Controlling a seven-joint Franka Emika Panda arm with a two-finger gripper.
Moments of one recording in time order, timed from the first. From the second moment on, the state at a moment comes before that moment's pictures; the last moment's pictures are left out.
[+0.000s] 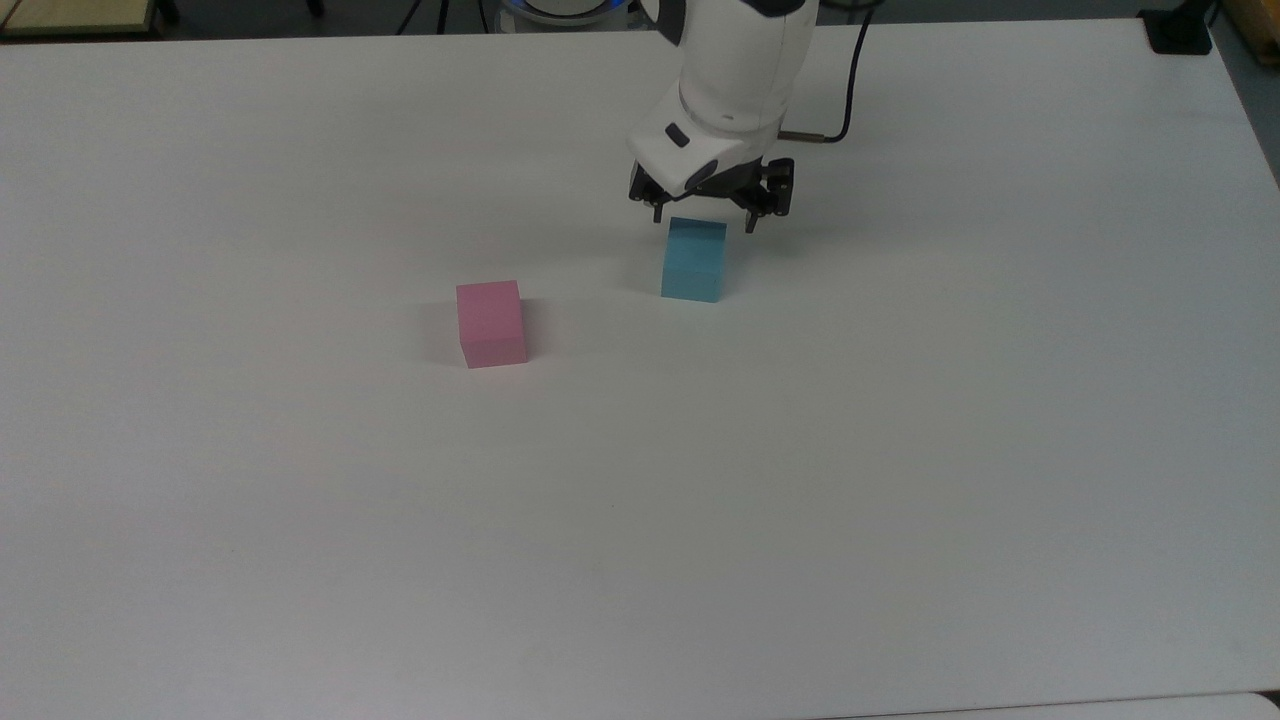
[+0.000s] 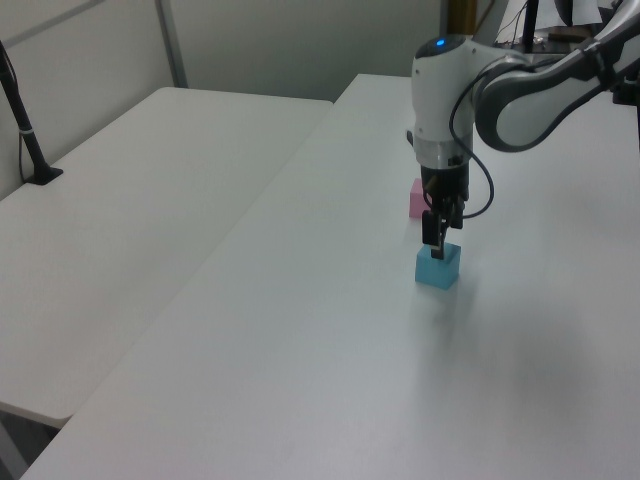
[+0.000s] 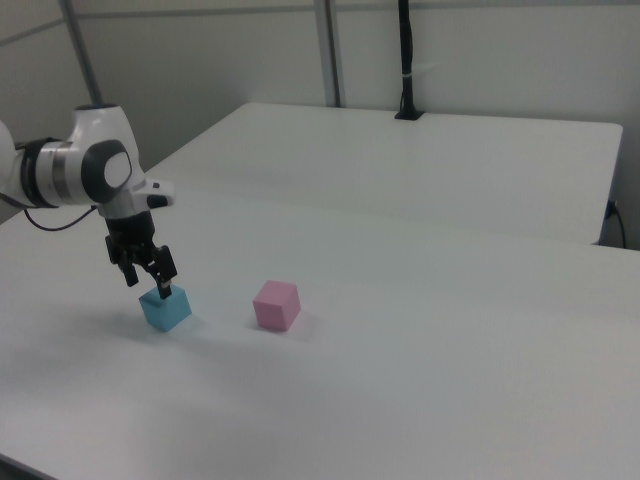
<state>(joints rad) 0.00 0.22 0.33 -1.95 -0.10 2.08 0.45</state>
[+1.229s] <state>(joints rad) 0.01 0.28 0.33 -1.99 -0.16 2.18 0.46</state>
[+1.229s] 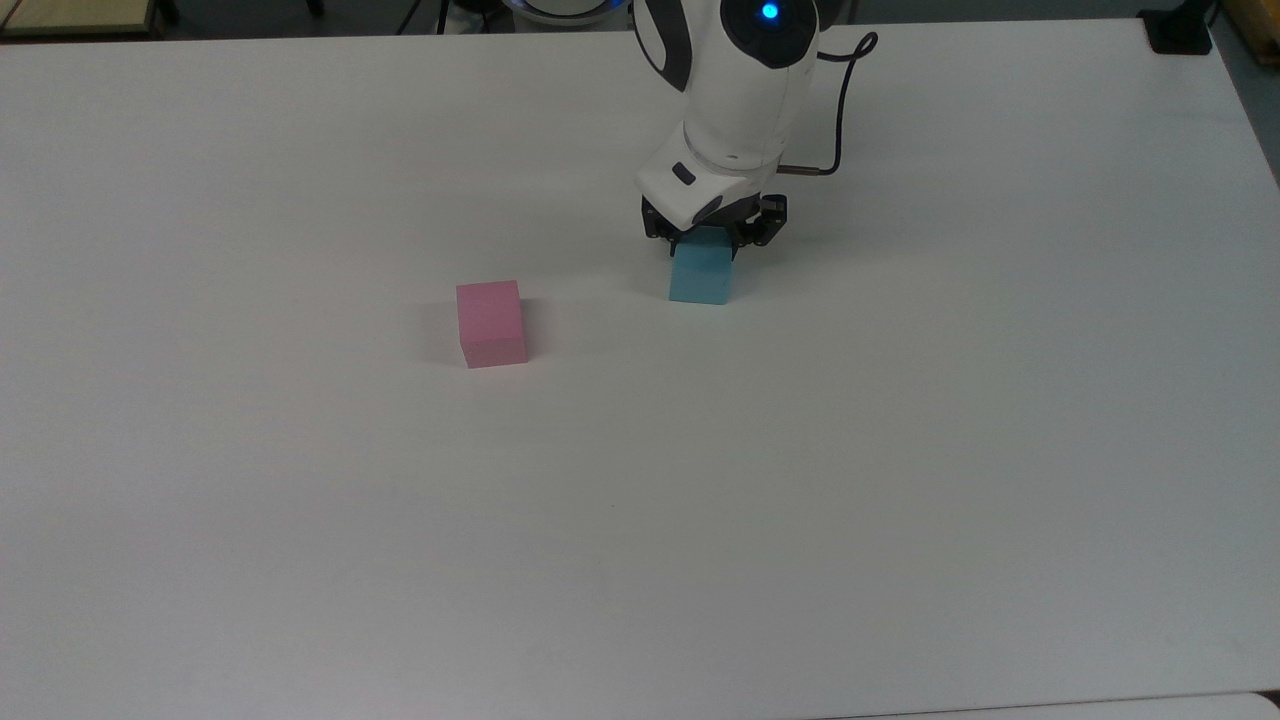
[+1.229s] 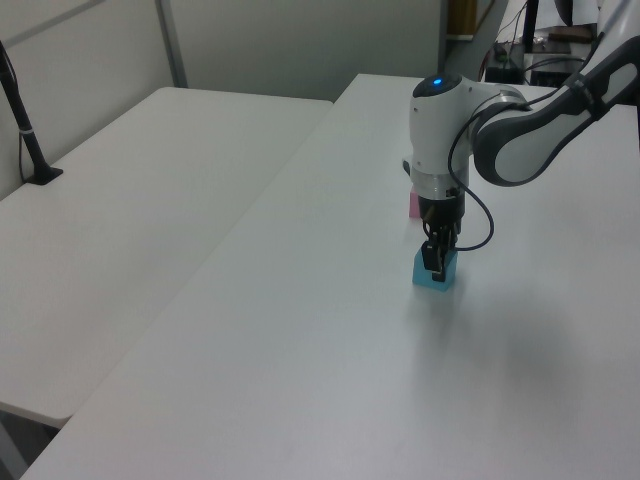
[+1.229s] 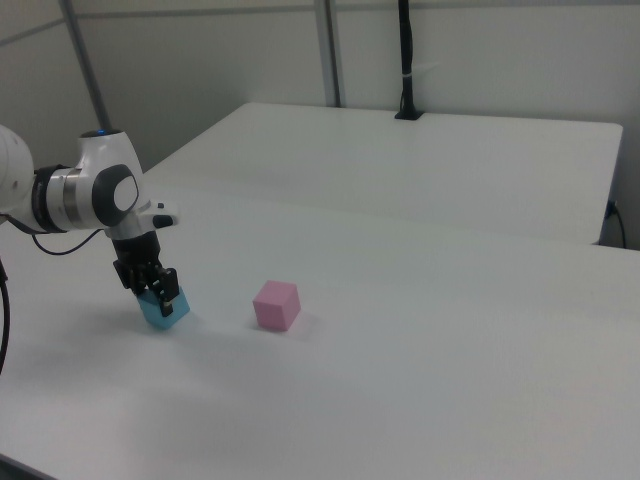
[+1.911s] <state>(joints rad) 0.01 0.21 0.33 -1.83 -0.14 1.98 0.46</state>
